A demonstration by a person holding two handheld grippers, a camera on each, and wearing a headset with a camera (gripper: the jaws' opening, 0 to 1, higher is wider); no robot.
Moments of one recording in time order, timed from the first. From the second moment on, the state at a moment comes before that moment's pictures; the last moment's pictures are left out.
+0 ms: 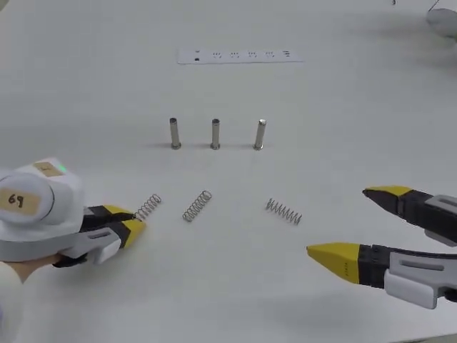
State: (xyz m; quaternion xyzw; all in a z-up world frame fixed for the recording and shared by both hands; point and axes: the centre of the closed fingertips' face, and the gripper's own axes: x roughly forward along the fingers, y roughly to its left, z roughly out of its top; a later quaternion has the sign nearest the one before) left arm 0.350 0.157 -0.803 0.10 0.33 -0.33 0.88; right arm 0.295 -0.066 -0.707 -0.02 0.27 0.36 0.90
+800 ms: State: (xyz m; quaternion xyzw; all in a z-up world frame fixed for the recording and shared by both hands) left arm 0.354 0.146 -0.768 0.09 0.31 -0.35 0.88; right arm 0.309 -0.052 -0.693 -0.03 0.25 0.41 0.88
